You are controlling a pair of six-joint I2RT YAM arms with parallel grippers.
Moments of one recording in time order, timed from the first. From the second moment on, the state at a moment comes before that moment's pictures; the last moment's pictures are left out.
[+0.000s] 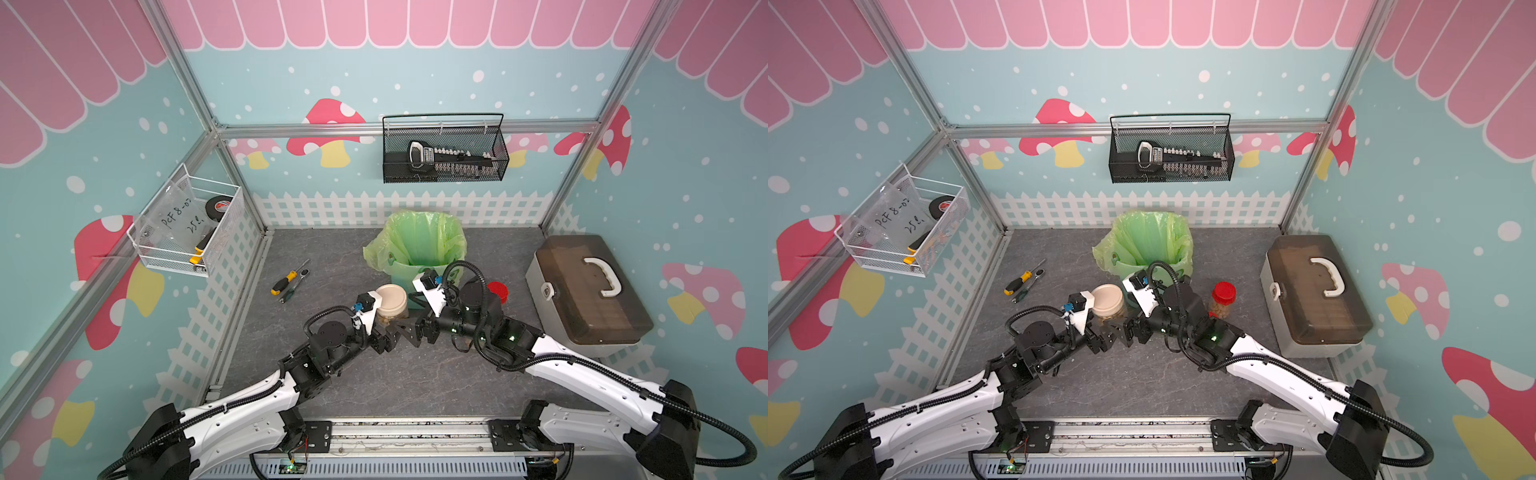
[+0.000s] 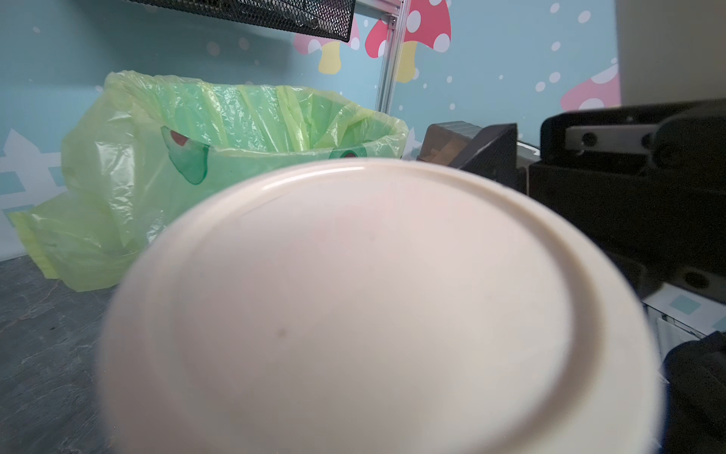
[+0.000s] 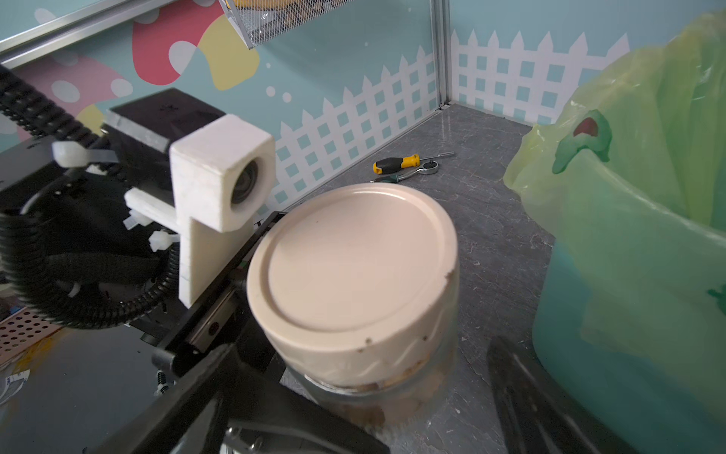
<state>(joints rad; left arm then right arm) -0.85 0.93 0.43 0.43 -0.03 -0.16 0.88 1.13 0.88 -0.04 -0.26 0.21</state>
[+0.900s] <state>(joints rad) -0.85 0.93 0.43 0.43 -0.03 -0.16 0.89 1.24 0.96 0.01 -0.25 0.22</state>
